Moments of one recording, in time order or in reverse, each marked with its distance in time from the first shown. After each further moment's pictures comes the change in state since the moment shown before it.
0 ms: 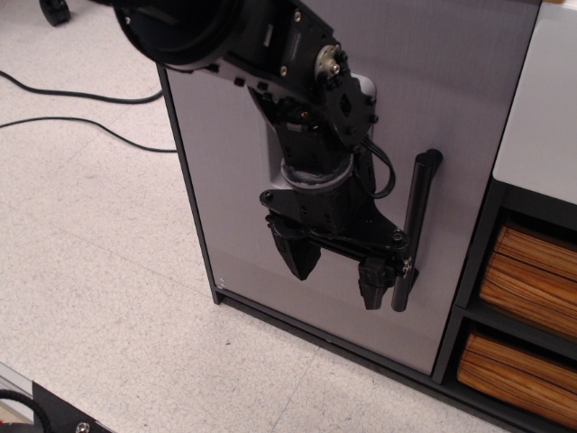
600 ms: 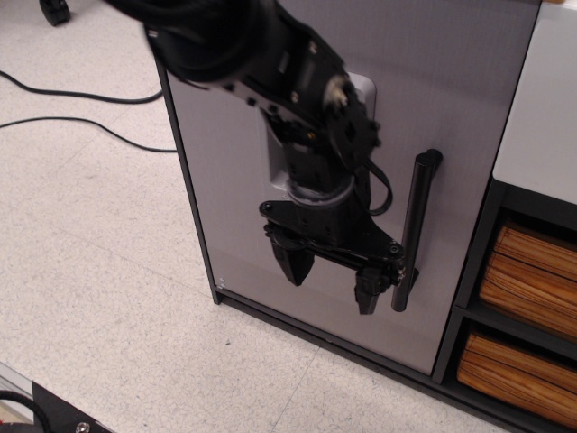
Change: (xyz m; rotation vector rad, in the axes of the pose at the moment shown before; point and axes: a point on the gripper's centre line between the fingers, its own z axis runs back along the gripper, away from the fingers) arm 0.008 0.007 -0.023 0.074 -0.021 0.025
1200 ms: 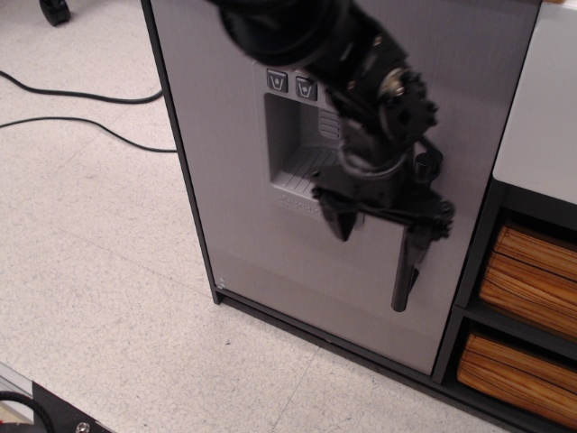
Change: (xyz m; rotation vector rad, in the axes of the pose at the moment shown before) arm 0.051 -0.020 0.002 0.017 -0.145 0.050
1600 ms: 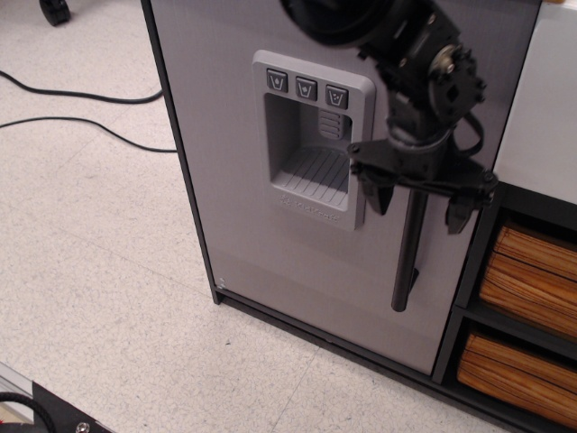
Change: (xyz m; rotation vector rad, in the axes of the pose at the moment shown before) arm 0.032 -0.013 0.000 0.002 -0.057 0.048
